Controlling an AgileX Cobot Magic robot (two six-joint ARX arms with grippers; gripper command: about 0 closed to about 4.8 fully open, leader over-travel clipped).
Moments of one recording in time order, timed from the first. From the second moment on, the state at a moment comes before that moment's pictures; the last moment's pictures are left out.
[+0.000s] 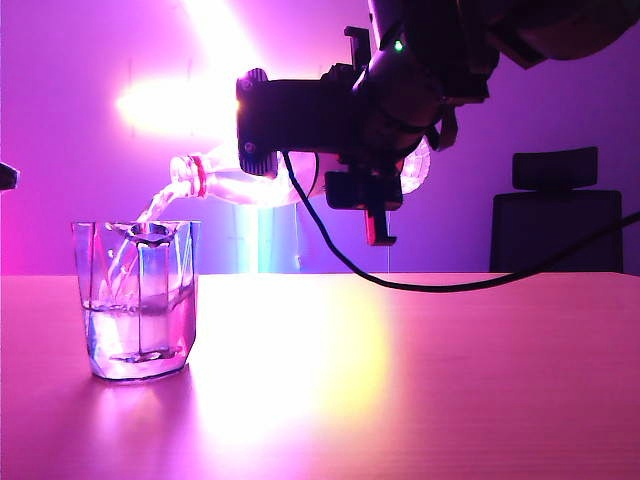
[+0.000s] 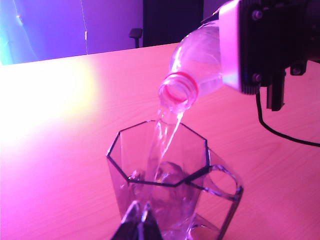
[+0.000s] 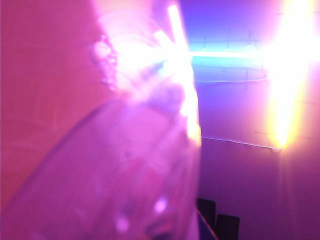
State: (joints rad) left arm -0.56 0.00 0.00 -0.08 0.00 0.01; right arm 0.78 1.65 0.82 0.63 0.50 -1.48
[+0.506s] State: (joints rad) left arm -0.56 0.00 0.00 -0.08 0.00 0.01; right arm 0.81 1.65 0.82 0.57 0.51 -1.31
